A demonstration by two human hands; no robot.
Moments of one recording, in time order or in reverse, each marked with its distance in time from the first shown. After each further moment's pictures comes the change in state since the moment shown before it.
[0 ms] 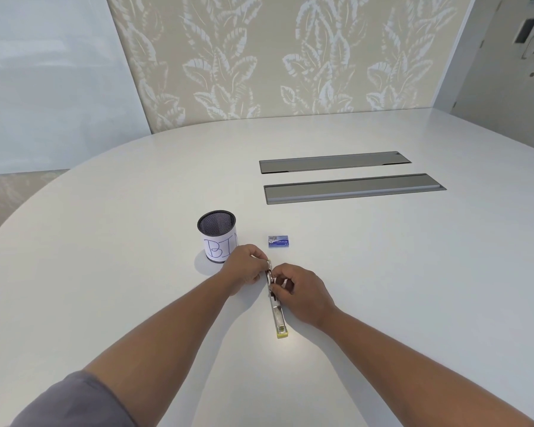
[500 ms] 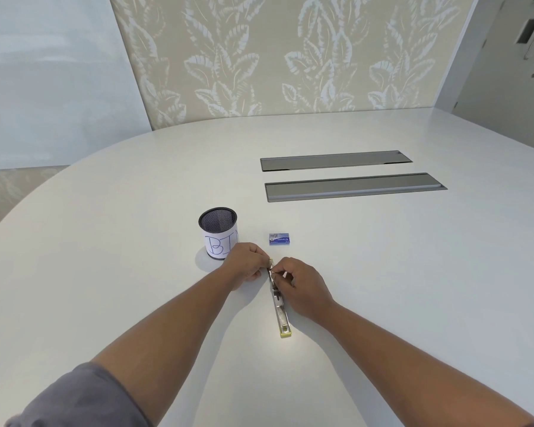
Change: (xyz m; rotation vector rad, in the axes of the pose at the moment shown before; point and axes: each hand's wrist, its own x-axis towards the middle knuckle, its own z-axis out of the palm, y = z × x) left_hand -0.001 0.005 0.000 -0.091 -0.018 -0.069; right_hand 0.004 -0.007 -0.003 0.007 0.012 0.007
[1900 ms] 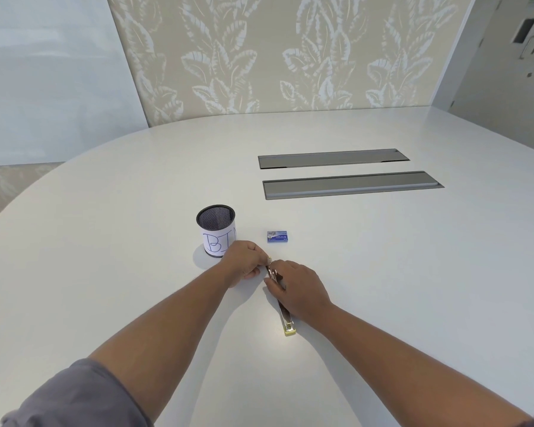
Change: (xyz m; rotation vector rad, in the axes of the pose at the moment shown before) left_hand 0.001 0.000 -0.001 -0.028 -0.026 -0.018; right_hand -0.004 -0.010 0.005 -0.308 0.043 -0.118
